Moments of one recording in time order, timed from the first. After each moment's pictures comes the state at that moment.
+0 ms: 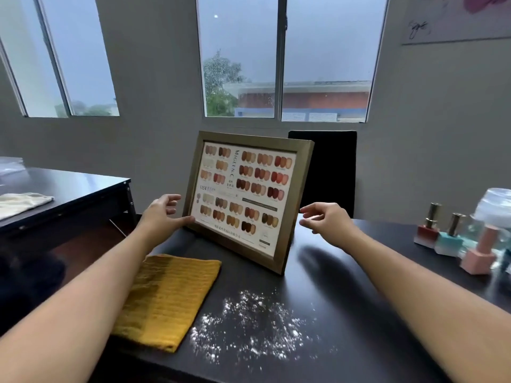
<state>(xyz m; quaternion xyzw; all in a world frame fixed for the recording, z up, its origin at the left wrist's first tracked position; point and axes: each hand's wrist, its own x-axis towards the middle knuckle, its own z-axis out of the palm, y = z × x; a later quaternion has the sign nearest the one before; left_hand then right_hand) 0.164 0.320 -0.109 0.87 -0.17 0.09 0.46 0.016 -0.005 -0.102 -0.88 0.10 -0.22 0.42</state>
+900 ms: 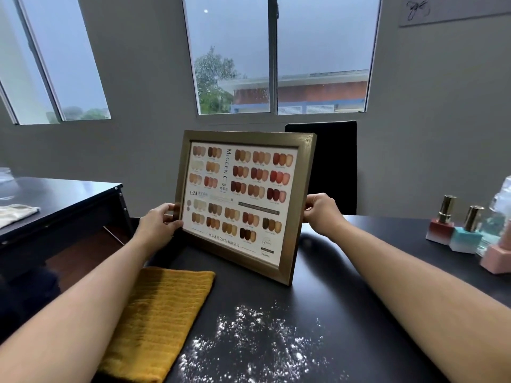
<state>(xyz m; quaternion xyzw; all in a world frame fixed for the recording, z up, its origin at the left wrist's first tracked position) 0.191 0.308 -0.119 0.88 -0.15 0.06 0.45 0.061 -0.003 -0.104 -0.86 0.13 -0.23 0.44</state>
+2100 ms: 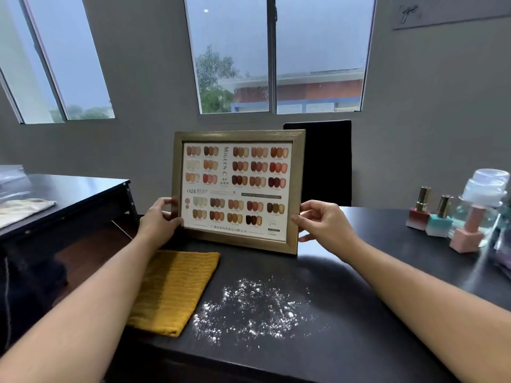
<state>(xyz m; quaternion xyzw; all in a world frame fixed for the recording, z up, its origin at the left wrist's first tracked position) 0.154 0.320 -0.114 0.88 -0.09 0.08 0.45 -0.023 0.022 -0.114 -0.80 0.00 -0.25 0.54</state>
